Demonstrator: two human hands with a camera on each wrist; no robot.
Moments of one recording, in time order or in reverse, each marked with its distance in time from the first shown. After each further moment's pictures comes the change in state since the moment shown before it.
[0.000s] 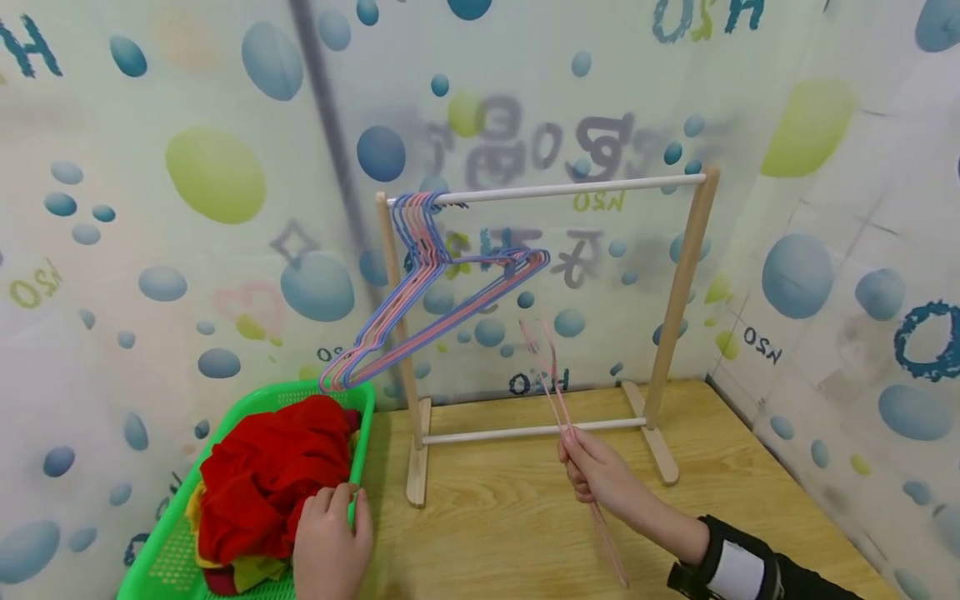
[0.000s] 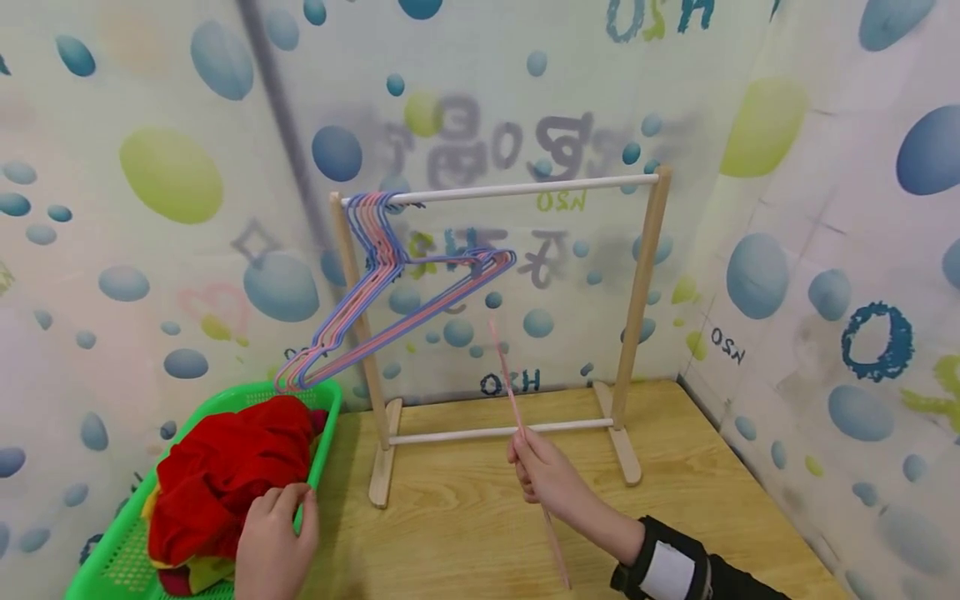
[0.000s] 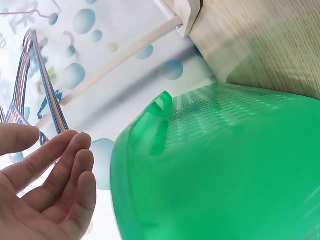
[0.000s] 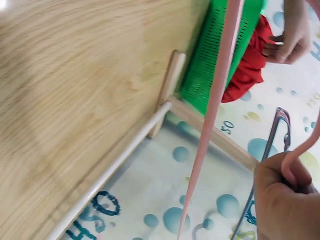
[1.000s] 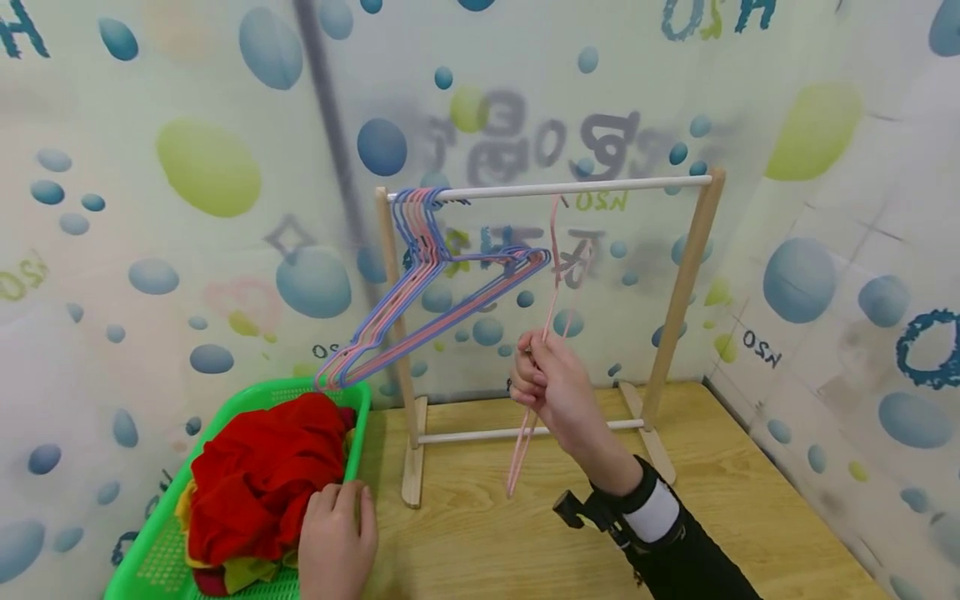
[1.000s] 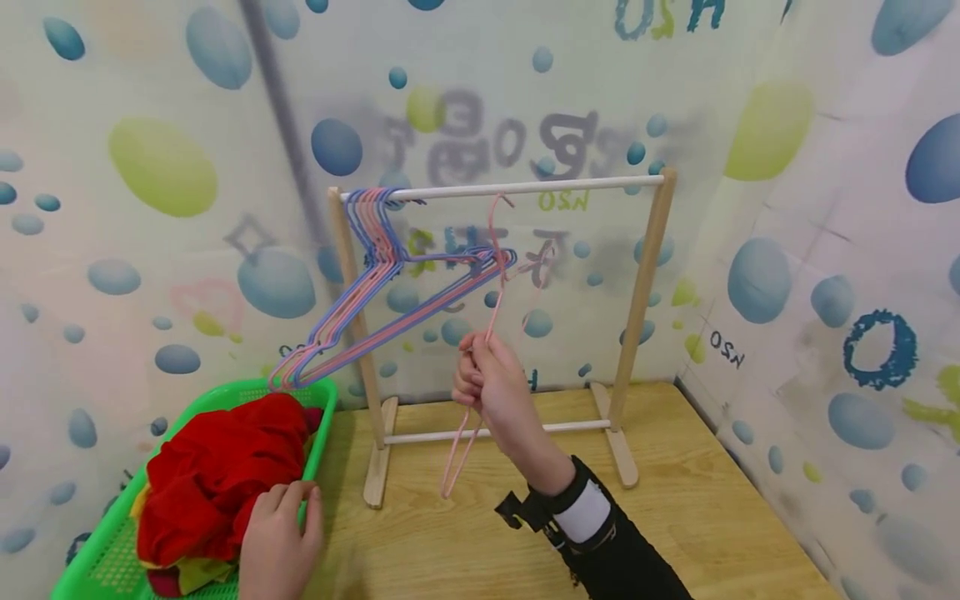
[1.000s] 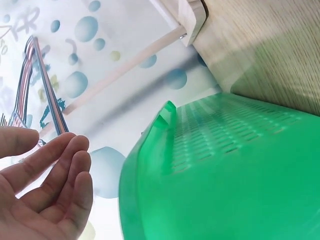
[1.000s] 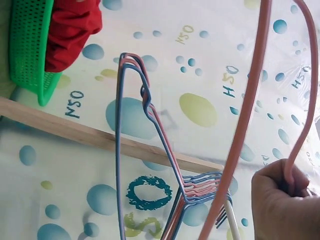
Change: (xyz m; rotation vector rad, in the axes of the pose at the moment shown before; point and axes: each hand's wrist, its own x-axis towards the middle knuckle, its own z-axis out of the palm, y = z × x) left_hand 0.002 0.007 0.004 0.016 -0.070 -0.022; right_hand 0.057 -0.103 0.040 0.511 0.086 -0.208
